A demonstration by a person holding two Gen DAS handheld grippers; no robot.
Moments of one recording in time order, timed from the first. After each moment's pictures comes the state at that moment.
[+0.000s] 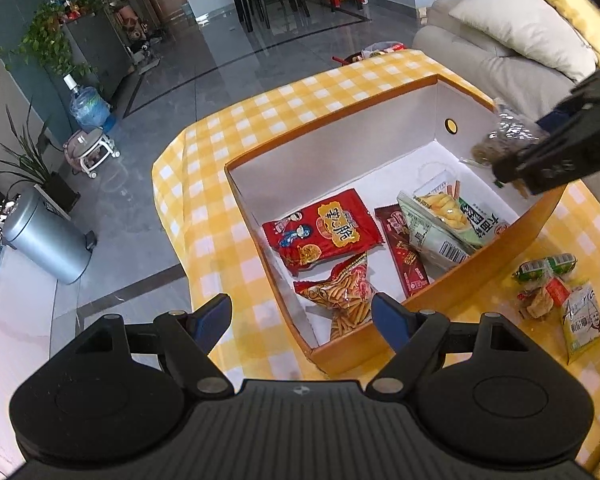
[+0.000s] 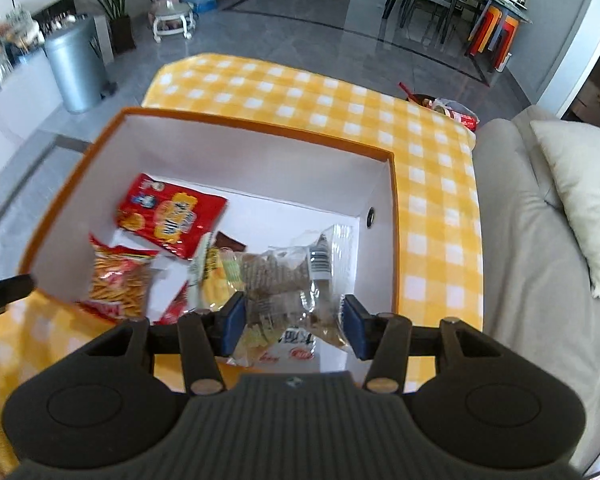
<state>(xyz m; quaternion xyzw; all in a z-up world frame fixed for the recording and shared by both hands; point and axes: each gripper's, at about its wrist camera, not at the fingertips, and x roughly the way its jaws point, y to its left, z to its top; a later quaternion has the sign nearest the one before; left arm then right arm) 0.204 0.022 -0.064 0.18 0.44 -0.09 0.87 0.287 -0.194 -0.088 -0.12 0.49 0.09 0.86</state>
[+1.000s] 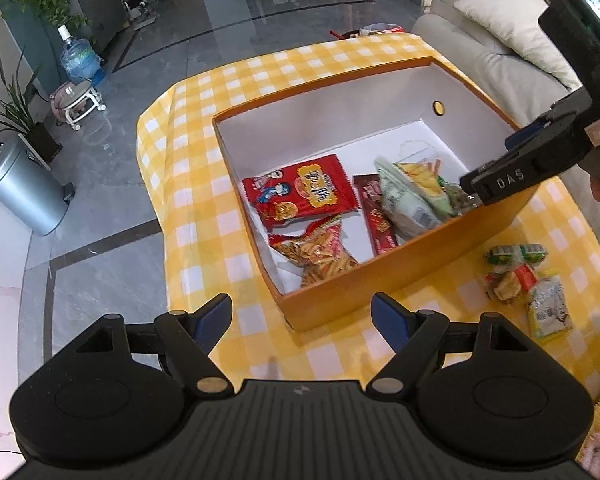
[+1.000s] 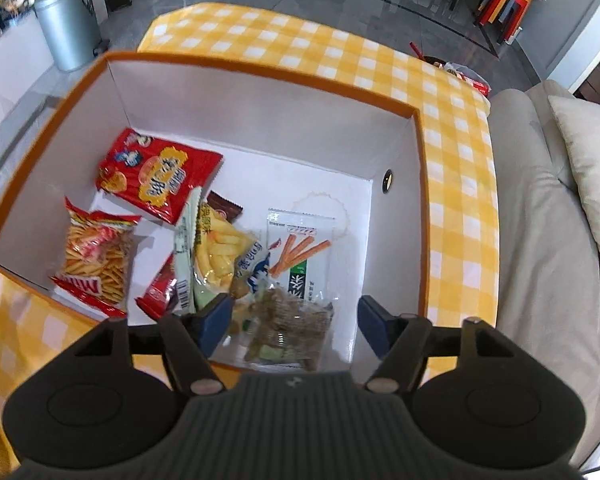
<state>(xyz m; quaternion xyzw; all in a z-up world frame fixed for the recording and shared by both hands) 0.186 0.028 -0.061 0.12 0.49 -0.10 0.86 0.292 -0.189 -0.111 -0.12 0.53 0.09 0.84</state>
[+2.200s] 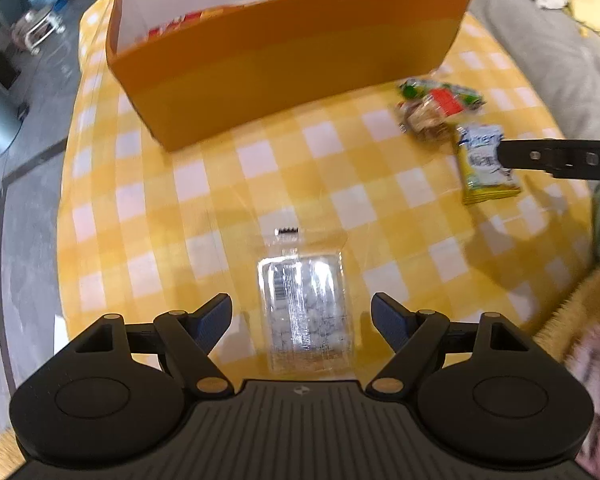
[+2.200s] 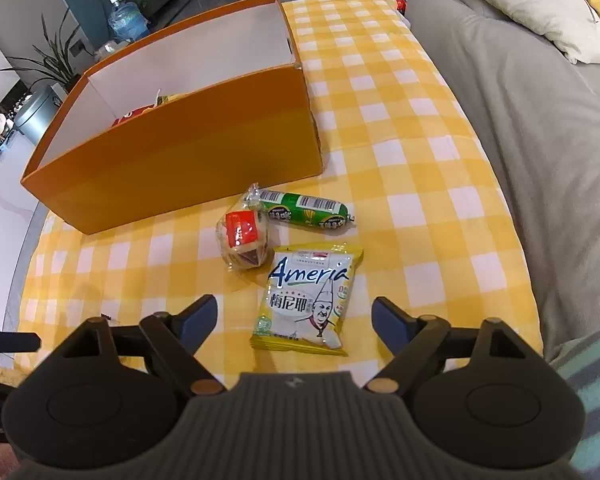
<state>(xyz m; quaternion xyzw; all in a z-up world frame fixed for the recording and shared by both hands) 0.091 -0.024 -0.147 0.09 0.60 -0.12 0.79 0.114 -0.289 -0.166 0.09 0.51 0.04 0.86</state>
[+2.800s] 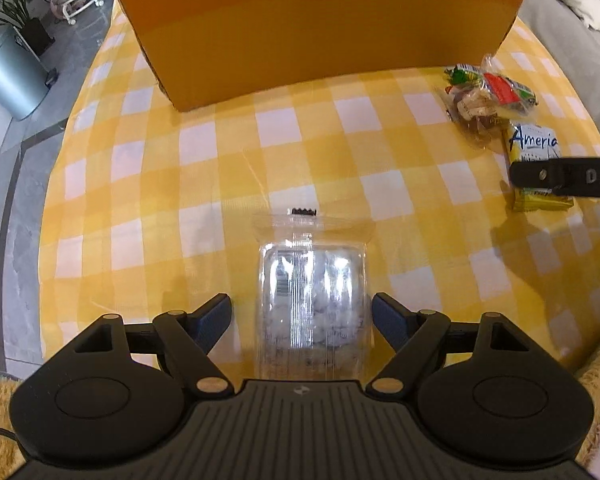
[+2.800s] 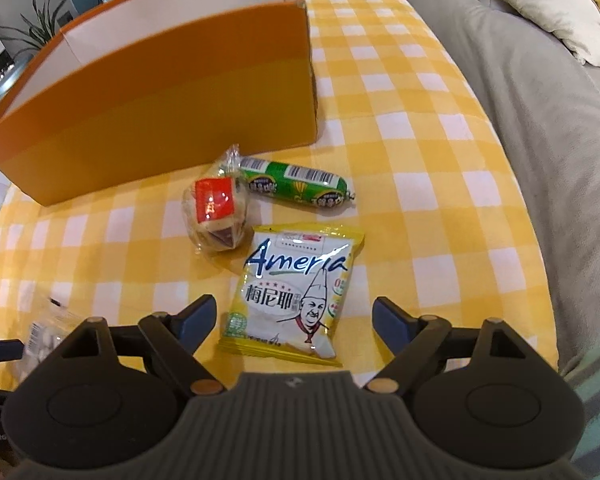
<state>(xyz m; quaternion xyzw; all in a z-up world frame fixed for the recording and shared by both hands) 0.089 -0.024 -0.186 0.06 0.59 -0.06 0.81 0.134 -0.271 -0.211 0.05 0.54 0.02 0.84</state>
